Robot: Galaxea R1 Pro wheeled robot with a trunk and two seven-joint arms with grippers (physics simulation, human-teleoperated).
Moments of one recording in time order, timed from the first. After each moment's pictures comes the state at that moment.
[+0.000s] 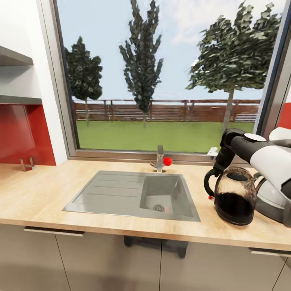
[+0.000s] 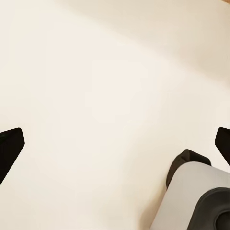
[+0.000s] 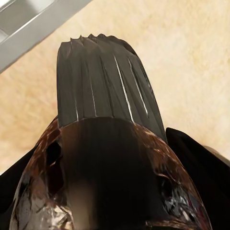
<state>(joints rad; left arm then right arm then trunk) 0.02 0.24 0.10 -0.01 0.34 -0.36 -0.07 -1.55 -0.33 1.05 -0.37 0.41 0.71 1.31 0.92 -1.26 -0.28</state>
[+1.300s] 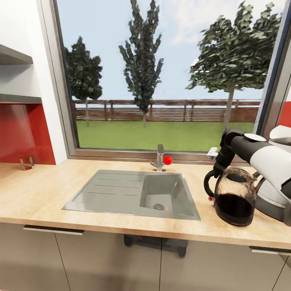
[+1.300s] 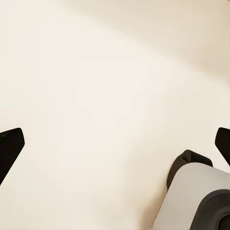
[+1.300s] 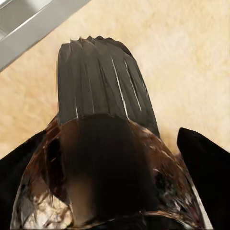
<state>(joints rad) 0.02 0.24 0.10 -0.01 0.34 -0.36 -0.07 -1.55 -0.33 1.05 -0.37 0.41 0.71 1.30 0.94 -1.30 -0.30</state>
